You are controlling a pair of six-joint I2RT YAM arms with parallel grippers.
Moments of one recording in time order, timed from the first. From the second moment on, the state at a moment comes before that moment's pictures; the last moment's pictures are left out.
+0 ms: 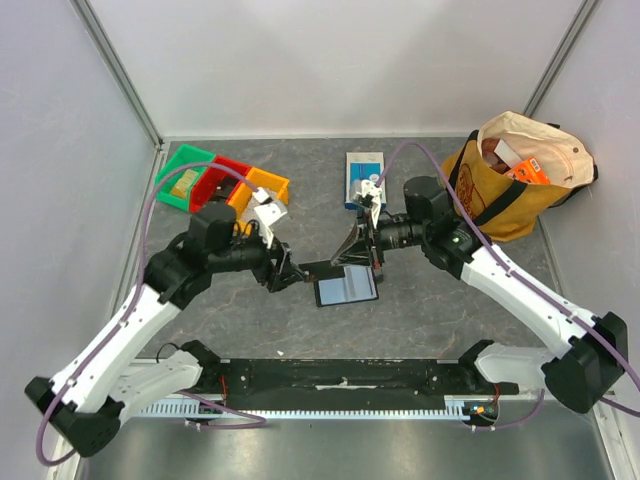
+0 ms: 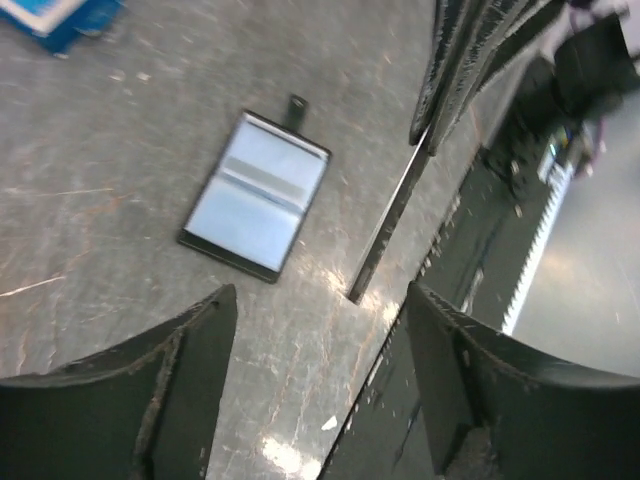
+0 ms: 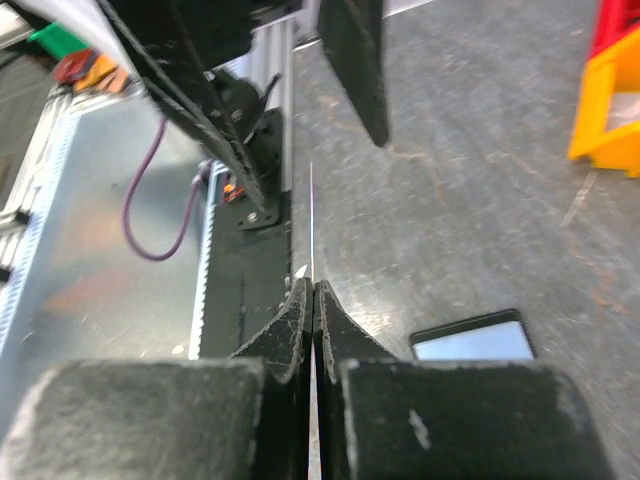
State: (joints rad) left arm -0.61 0.95 1.05 -0.69 0.54 0.05; right arm 0.63 1.23 1.06 -0.22 -0.98 -0.02
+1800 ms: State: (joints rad) left arm -0.58 0.78 0.42 0.48 0.02 -1.02; right arm 0.75 0.96 0.51 0.58 -0.03 0.93
